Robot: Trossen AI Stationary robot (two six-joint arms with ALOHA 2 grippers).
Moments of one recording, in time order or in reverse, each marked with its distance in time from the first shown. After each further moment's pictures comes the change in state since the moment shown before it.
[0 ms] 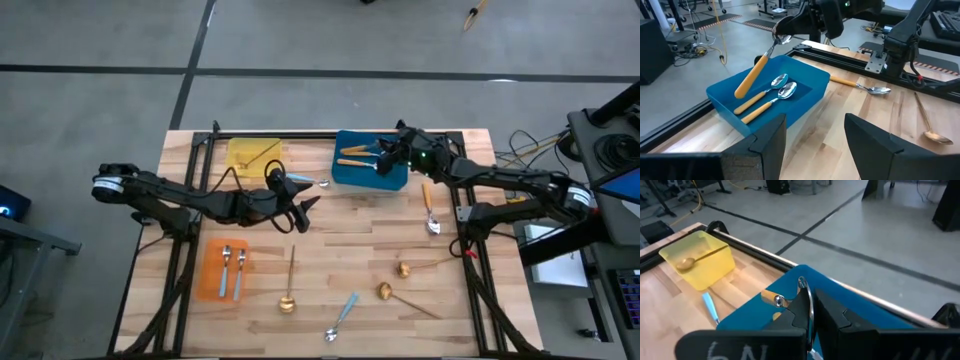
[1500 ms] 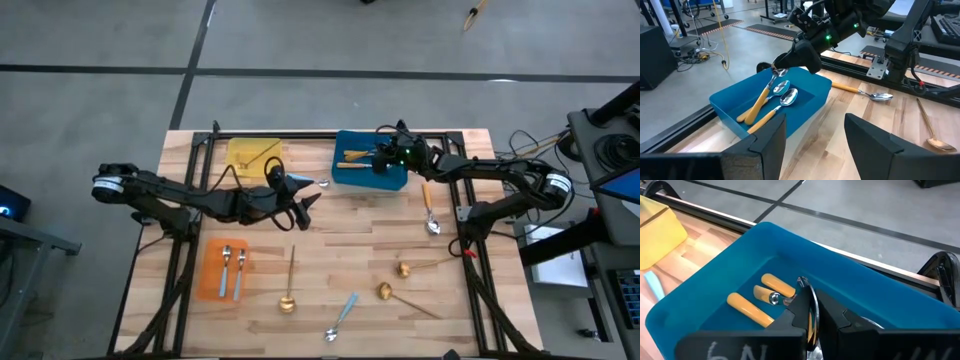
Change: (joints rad) left arm 0.013 0.000 0.018 0.008 -0.002 0.027; right arm -0.072 0.201 0.016 -0.026 0.009 0.077
